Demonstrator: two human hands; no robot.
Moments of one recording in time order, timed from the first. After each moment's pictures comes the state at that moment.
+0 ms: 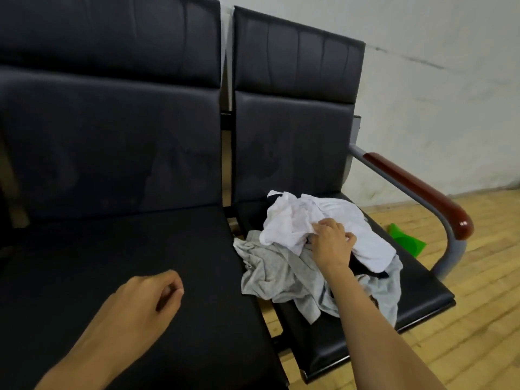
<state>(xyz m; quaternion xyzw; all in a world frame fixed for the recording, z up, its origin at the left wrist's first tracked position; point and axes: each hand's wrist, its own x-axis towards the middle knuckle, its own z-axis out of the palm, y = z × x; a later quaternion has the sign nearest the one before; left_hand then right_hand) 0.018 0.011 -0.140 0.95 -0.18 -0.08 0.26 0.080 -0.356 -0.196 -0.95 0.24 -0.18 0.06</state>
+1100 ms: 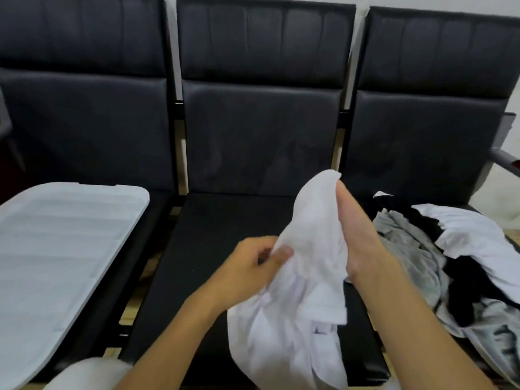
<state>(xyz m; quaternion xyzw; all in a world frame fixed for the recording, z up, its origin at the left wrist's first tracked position) -0.013 0.060 -0.128 0.80 -0.15 -0.10 0.57 0.010 -0.105 -0.058 -0.45 0.11 0.17 0.87</state>
